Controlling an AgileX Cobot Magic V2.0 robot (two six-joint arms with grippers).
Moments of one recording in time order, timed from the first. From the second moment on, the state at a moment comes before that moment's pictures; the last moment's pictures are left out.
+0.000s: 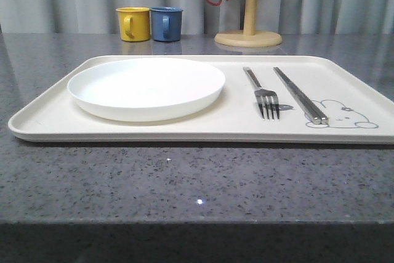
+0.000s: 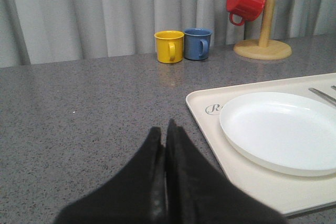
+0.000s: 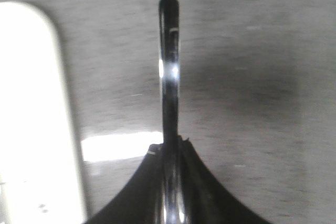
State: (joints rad) left arm -0.22 0.16 -0.34 -0.06 0.33 0.08; right arm -0.03 1.62 -1.59 0.05 1.24 0.12
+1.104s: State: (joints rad) left arm -0.22 0.16 -0.34 -0.06 0.33 0.08; right arm 0.21 1.88 -1.59 0.09 1.23 0.29
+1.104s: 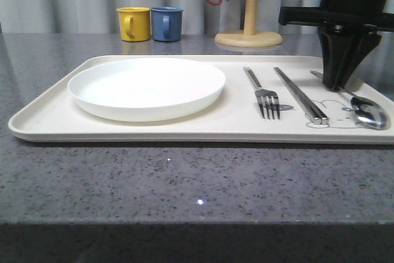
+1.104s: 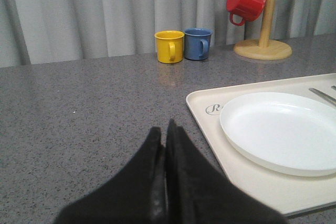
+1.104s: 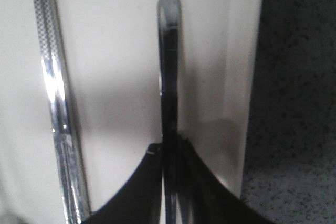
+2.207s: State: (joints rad) left arm -0.22 0.16 -0.34 -0.06 0.33 0.08; right arm 0.23 1.29 -1.50 -0.04 1.25 0.13
